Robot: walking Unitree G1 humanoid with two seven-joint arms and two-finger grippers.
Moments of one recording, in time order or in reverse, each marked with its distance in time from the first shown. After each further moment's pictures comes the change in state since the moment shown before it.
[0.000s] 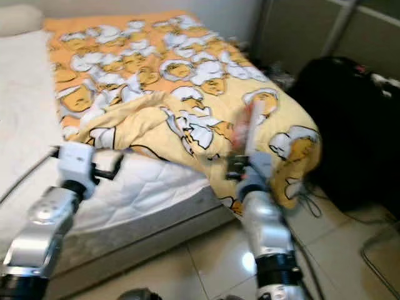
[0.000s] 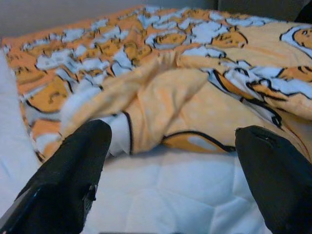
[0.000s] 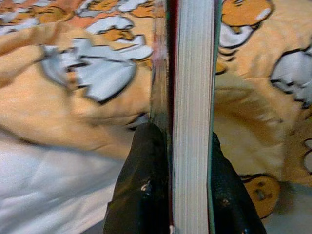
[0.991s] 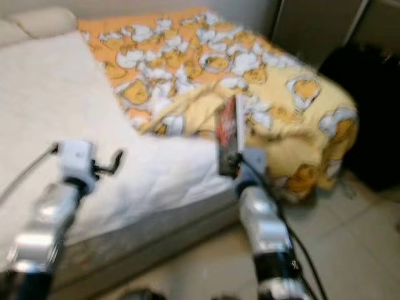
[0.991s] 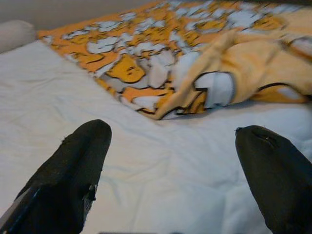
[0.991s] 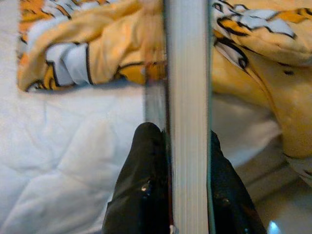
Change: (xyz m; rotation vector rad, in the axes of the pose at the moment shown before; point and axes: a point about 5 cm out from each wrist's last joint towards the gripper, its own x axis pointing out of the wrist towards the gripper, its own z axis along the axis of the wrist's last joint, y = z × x) left arm 0.006 -0.014 0.003 -0.031 -0.014 -0.024; right arm 0.001 -0.008 0.004 -0.049 -0.002 -0.001
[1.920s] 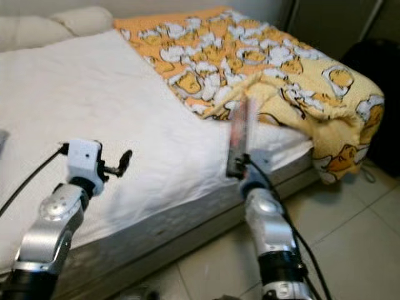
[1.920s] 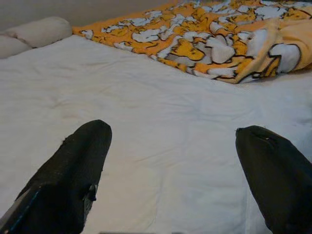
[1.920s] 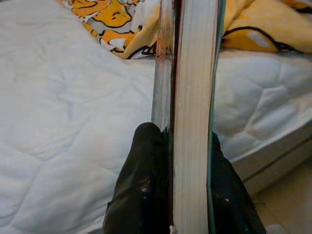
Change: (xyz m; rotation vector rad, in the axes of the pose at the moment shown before) left arm 0.001 0.002 0.002 0.005 -0.006 0.009; right arm 0.000 -0.006 0.002 -0.004 -0.008 -0.019
